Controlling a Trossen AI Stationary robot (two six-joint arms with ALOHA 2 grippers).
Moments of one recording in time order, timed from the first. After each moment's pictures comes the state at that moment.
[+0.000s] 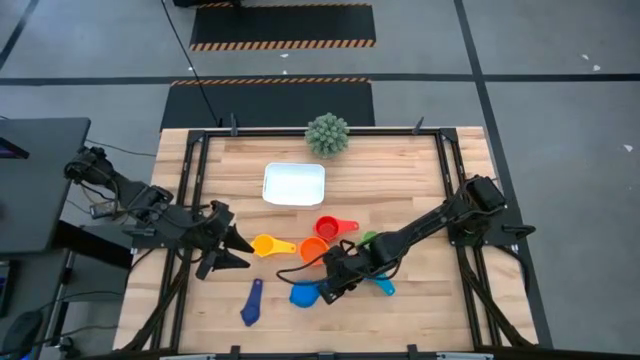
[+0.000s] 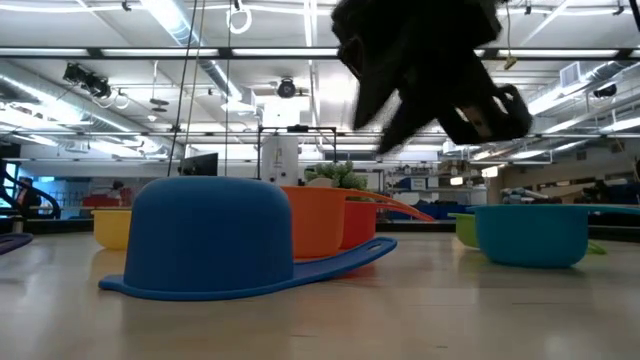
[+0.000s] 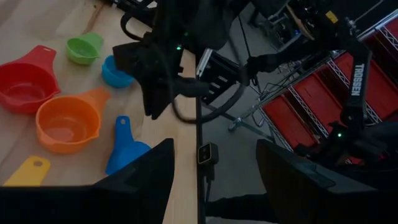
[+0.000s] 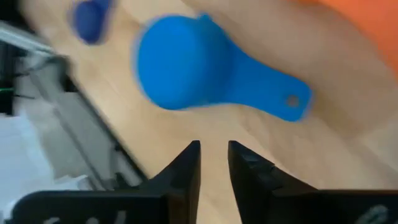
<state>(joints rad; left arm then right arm) -0.57 0.86 0.91 -0.39 -0.20 -0.80 0.40 1.92 1.32 -0.37 -0.05 1.38</state>
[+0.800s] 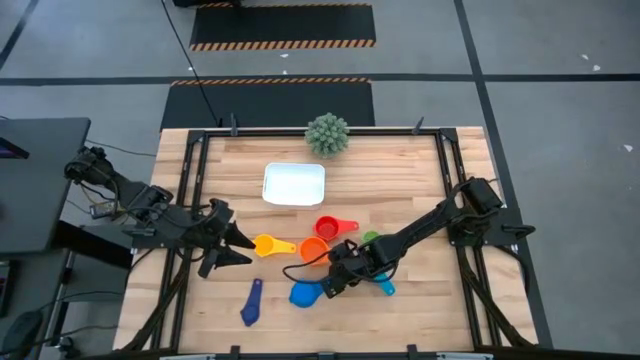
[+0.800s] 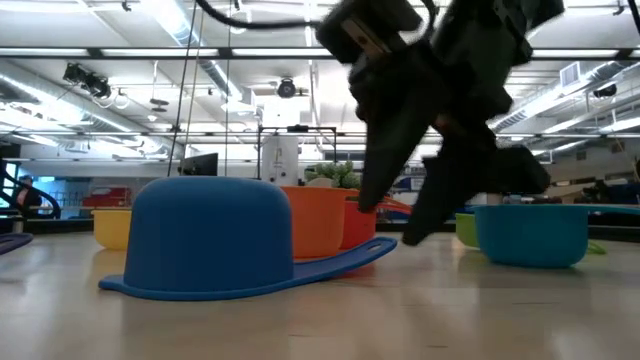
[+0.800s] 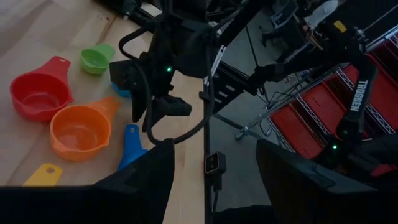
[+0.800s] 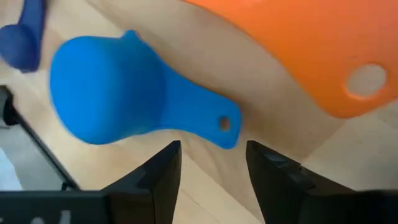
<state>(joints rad) -0.57 0.86 0.91 -0.39 -0.25 -0.80 0.40 1.95 1.20 -0.27 0.04 1.44</state>
